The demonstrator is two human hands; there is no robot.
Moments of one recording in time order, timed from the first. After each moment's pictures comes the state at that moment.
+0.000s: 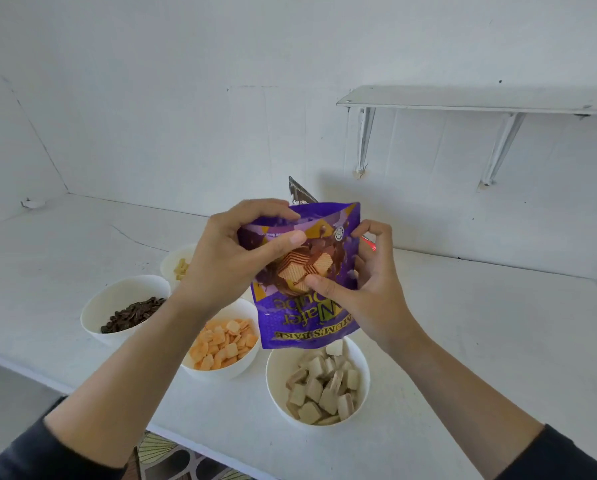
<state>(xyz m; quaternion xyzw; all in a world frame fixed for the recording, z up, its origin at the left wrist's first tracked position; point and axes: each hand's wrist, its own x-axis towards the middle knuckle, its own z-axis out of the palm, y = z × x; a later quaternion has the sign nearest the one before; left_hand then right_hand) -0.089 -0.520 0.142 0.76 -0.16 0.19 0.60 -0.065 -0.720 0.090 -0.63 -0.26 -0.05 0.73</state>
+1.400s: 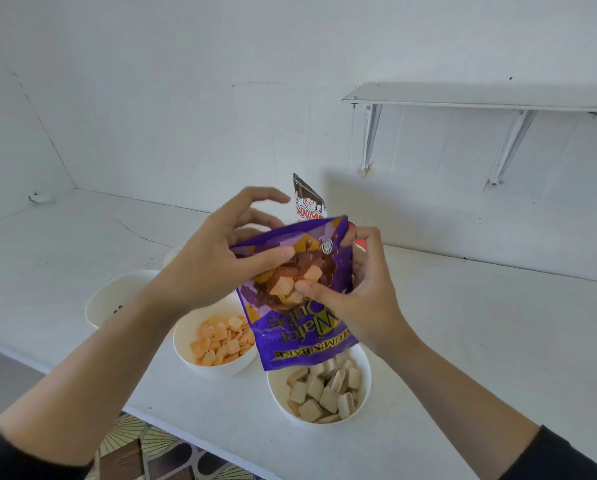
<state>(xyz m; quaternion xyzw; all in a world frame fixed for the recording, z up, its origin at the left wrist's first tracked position) -0.108 -0.507 0.157 0.81 -0.17 0.10 0.56 -0.073 -0.711 0.089 -0.67 -0.24 -0.05 0.70</state>
